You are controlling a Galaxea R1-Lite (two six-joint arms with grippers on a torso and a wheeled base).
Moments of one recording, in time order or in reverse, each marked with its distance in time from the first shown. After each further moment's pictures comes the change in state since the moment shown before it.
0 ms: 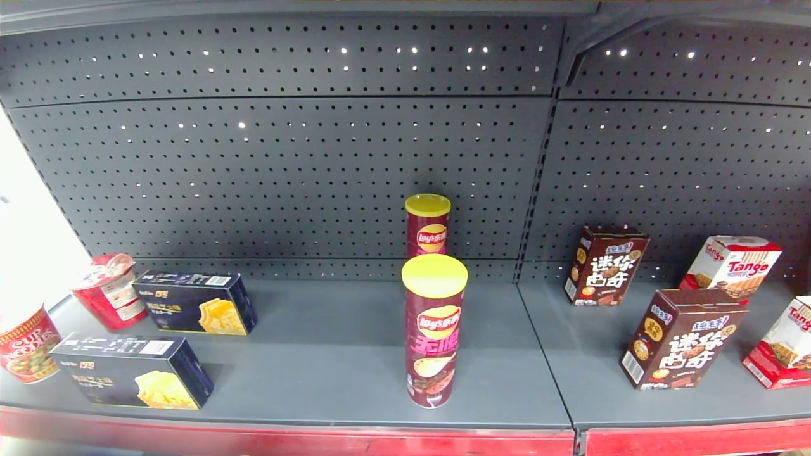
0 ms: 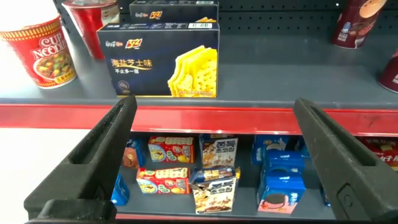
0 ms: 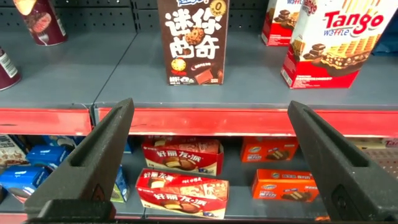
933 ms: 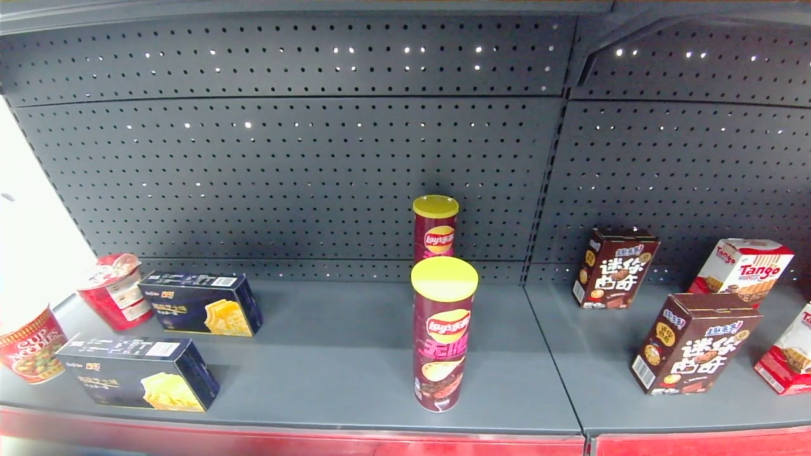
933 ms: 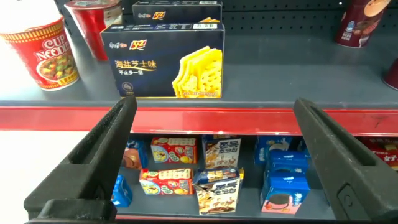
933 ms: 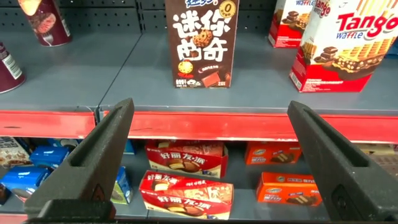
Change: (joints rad) left arm 0.000 0.000 0.000 0.000 -0.010 0.008; right arm 0.000 0.000 0.000 0.000 0.000 0.000
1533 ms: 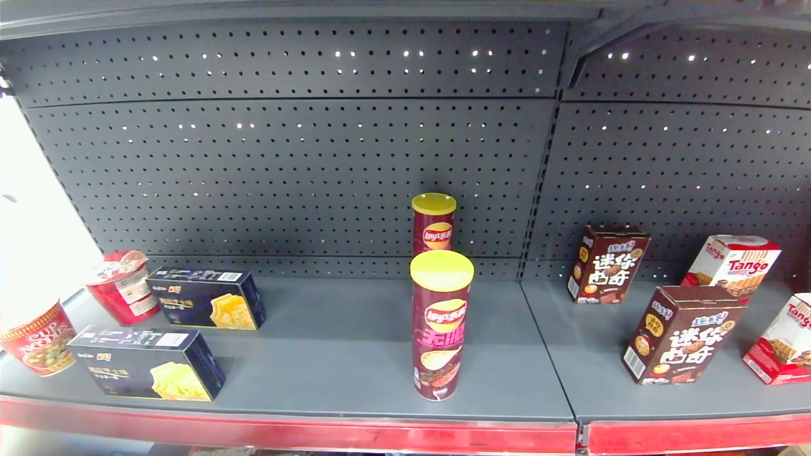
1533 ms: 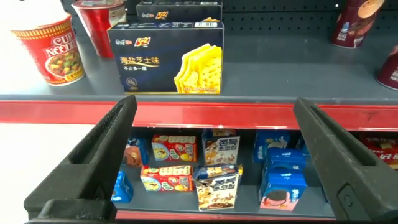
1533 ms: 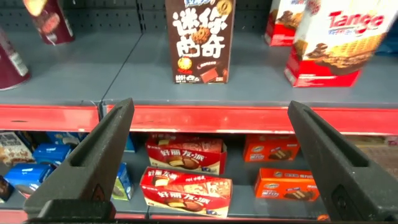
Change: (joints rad) left arm 0.001 0.000 0.000 -0.001 0.003 -0.004; right arm 0.001 0.000 0.000 -0.001 0.000 0.000
